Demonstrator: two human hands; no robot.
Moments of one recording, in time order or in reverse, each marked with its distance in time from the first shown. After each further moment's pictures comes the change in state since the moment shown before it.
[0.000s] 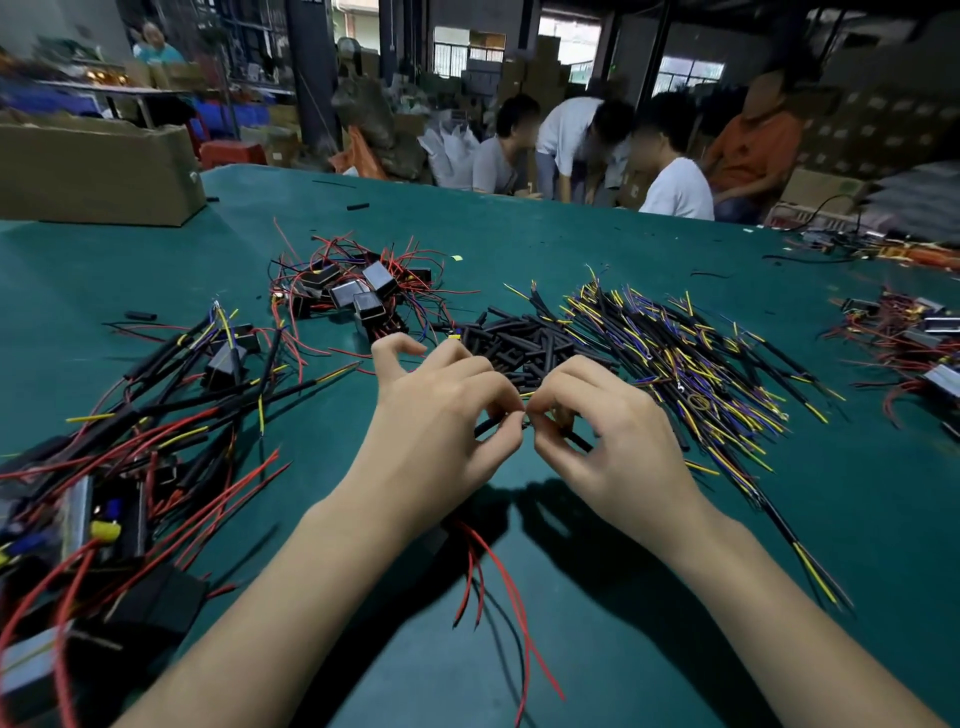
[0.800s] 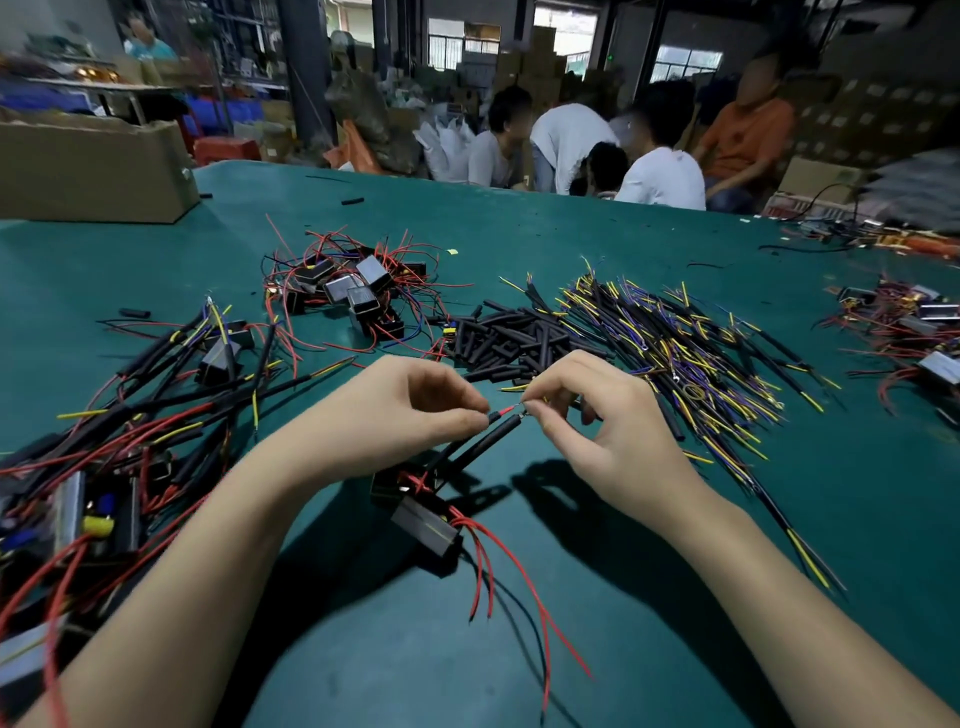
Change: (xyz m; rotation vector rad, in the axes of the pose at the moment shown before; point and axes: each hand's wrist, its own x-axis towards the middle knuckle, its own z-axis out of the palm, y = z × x) left_hand 0.007 -0.032 -0.014 -0.697 -0.444 -0.458; right_hand -0.002 0.017 0.003 0.181 -0.043 0.061
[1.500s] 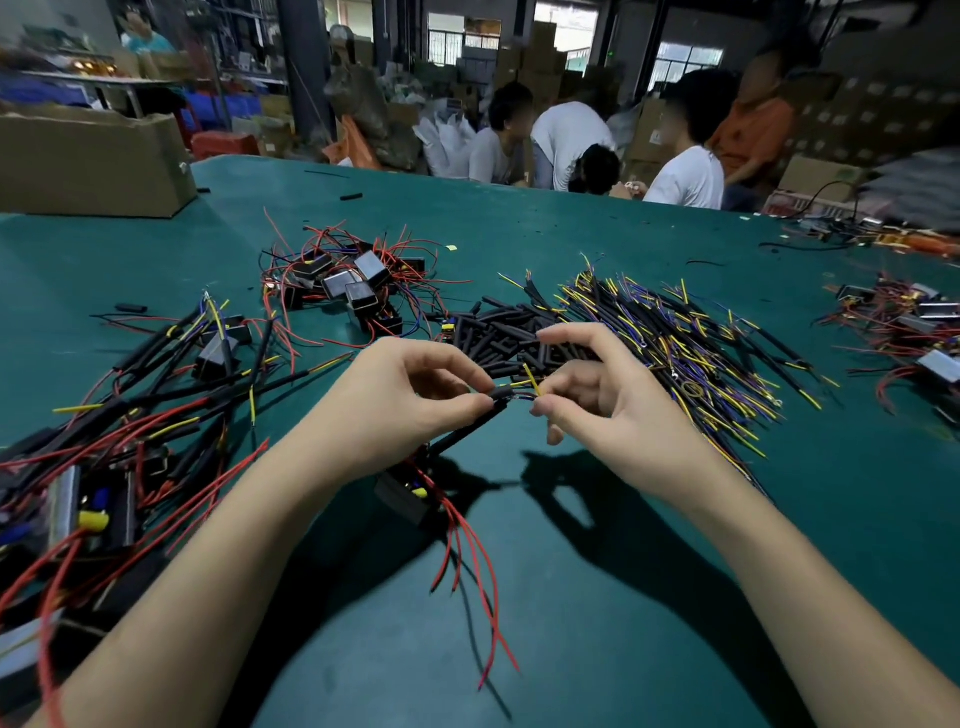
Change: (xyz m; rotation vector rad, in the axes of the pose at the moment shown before) left_hand 0.000 0.002 0.007 -0.045 0.144 0.138; right_hand 0.003 0.001 -0.010 0.497 -0.119 0.324
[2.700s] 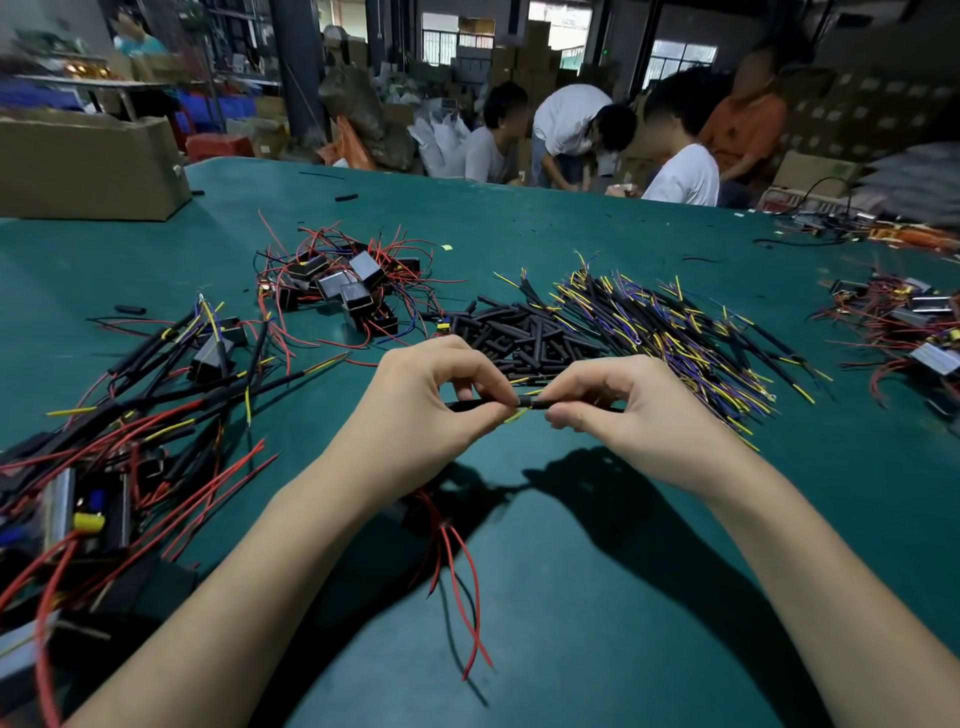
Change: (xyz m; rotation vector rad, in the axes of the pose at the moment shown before) left_hand -0.004 0.007 0.019 0.191 0.133 0.254; right_hand -0.002 -0.010 -0.016 -0.276 -0.056 0.018
